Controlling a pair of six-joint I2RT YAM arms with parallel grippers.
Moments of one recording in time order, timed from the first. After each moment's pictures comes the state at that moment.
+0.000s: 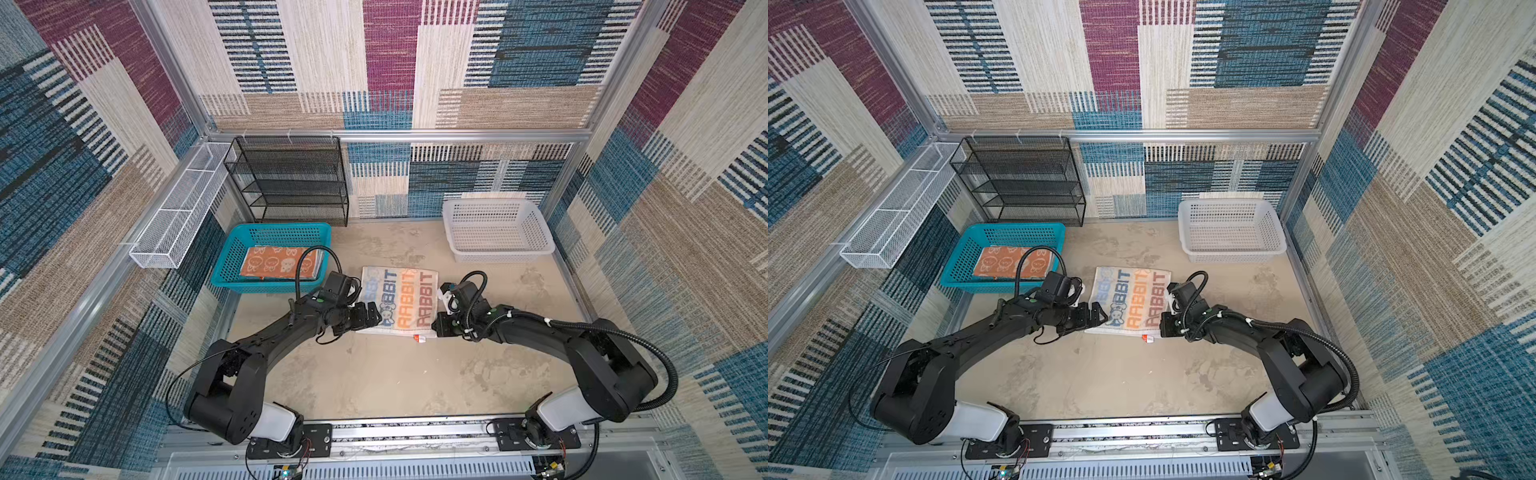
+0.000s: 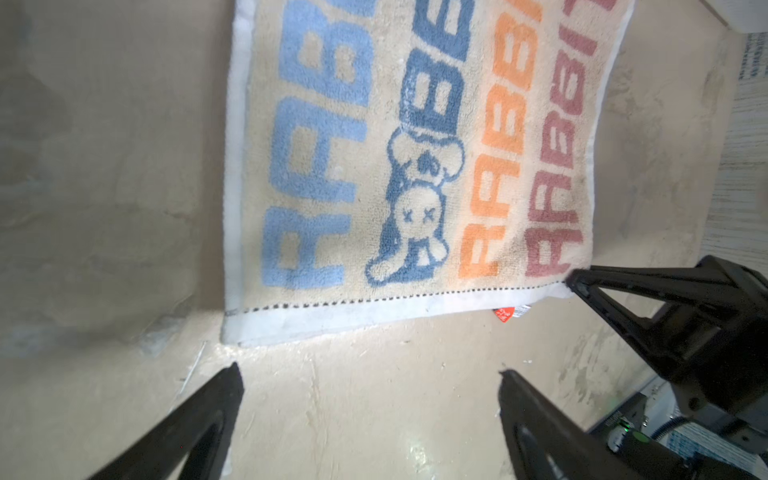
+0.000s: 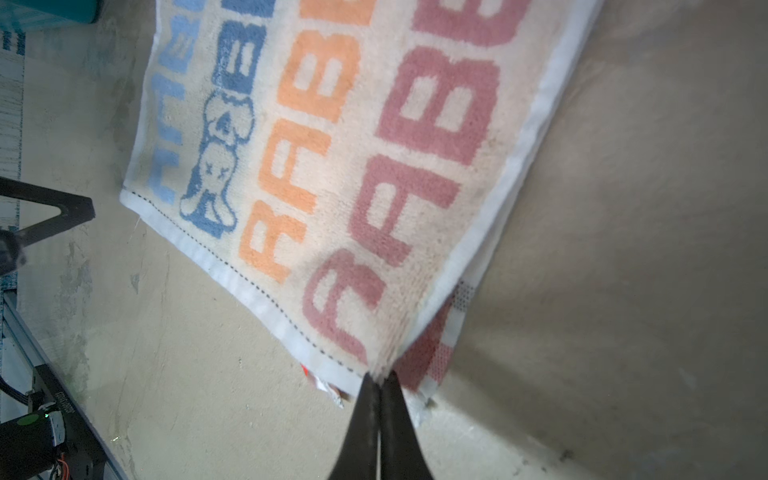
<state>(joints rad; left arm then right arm) -0.41 1.45 0.83 -0.45 0.32 -0.57 0.56 1.51 0.72 -0.17 -0.28 0.48</state>
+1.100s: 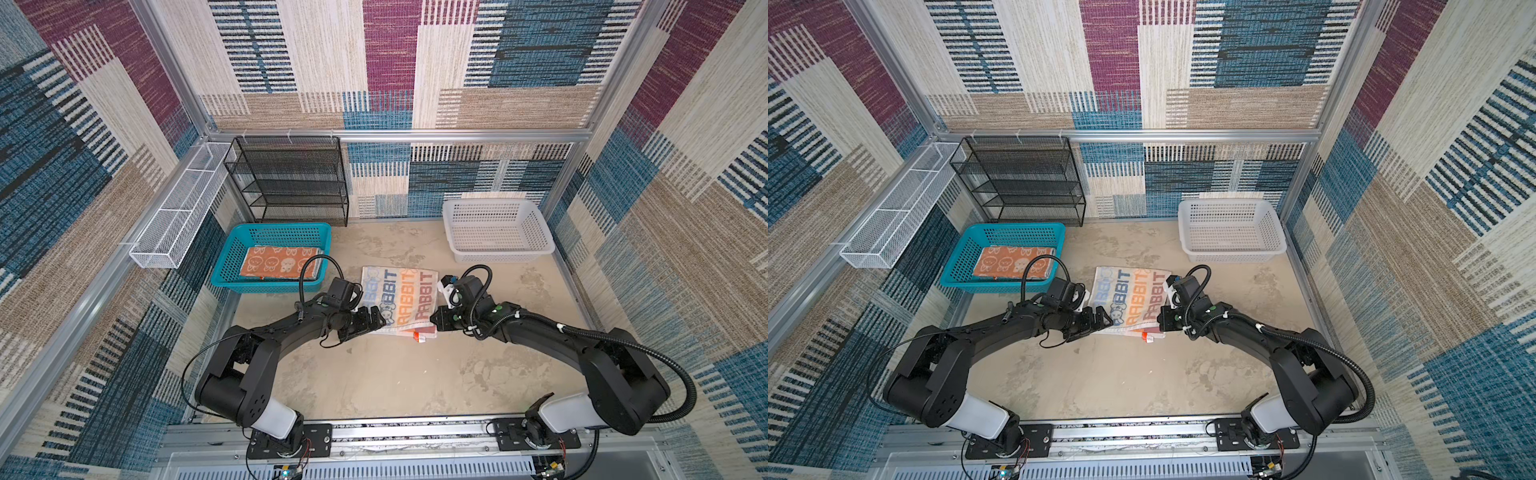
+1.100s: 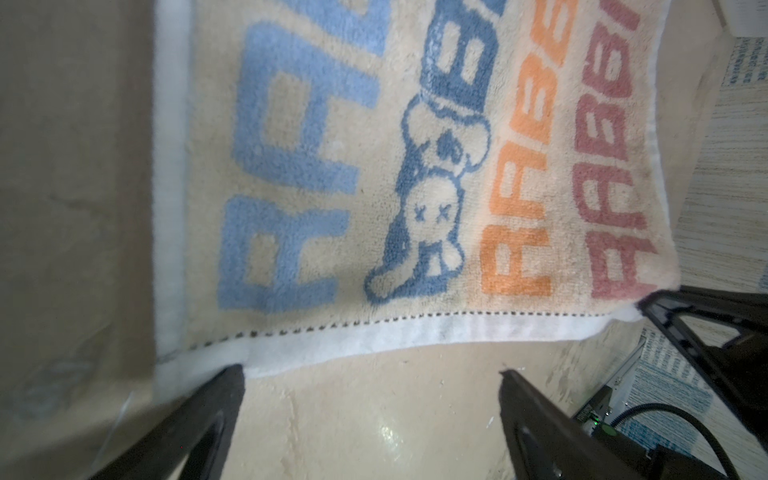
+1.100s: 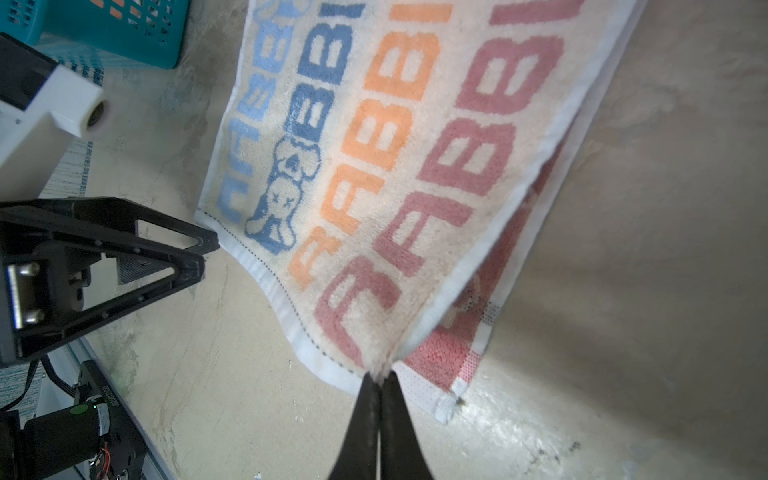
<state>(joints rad) -0.41 1.54 0.78 -0.32 0.39 -0.62 0.55 1.43 0.75 -0.19 -0.30 0.48</state>
